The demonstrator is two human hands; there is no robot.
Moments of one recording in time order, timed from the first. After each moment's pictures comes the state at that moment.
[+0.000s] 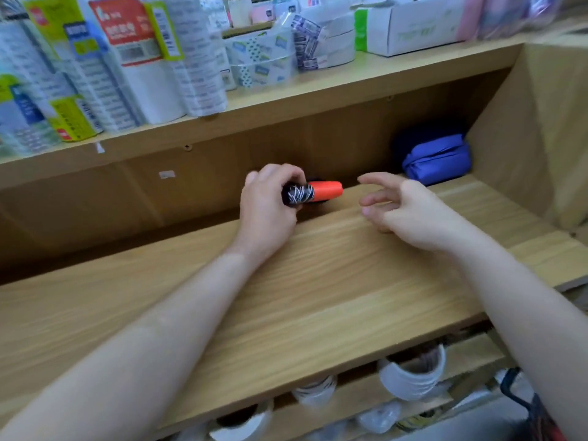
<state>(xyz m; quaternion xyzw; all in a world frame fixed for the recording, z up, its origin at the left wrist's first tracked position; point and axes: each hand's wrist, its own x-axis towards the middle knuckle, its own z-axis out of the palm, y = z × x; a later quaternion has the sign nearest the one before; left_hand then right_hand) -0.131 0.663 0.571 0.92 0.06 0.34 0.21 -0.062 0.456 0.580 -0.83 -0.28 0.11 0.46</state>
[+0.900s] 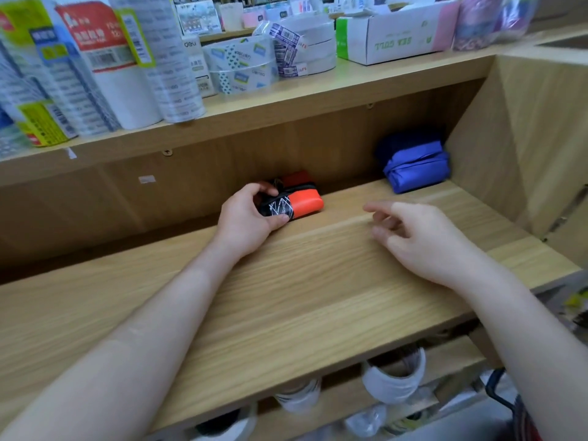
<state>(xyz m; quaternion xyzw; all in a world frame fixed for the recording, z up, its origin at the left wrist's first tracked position) -0.125 0.673 0.565 0.90 0.18 0.22 0.34 -0.068 0.417 0.571 -0.90 -0.32 0.01 0.31</state>
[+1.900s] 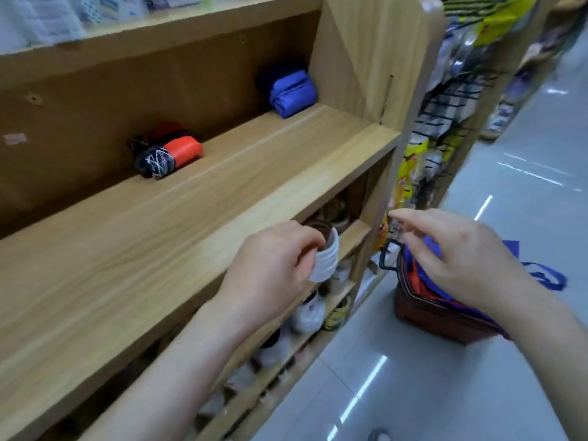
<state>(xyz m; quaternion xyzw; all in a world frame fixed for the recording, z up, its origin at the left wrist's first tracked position) -0.291 0.563 0.534 0.92 -0.27 0.15 0.24 -0.297 0.301 0.524 -0.96 -0.16 -0.15 0.19</state>
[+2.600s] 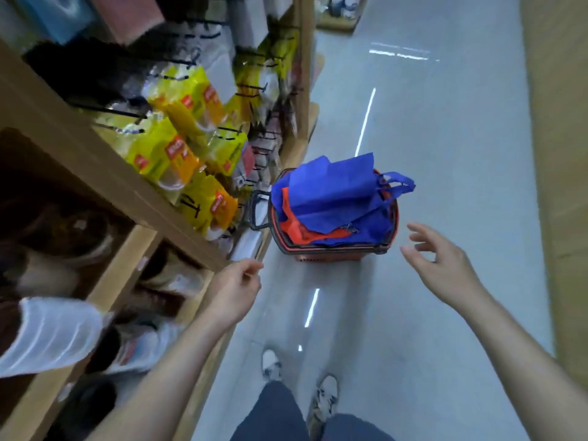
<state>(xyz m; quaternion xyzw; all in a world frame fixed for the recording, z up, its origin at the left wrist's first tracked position) -0.186 0.250 0.285 0.92 -0.14 -0.22 0.29 -0.335 -0.052 0.317 -0.84 0.34 -0.05 0.42</state>
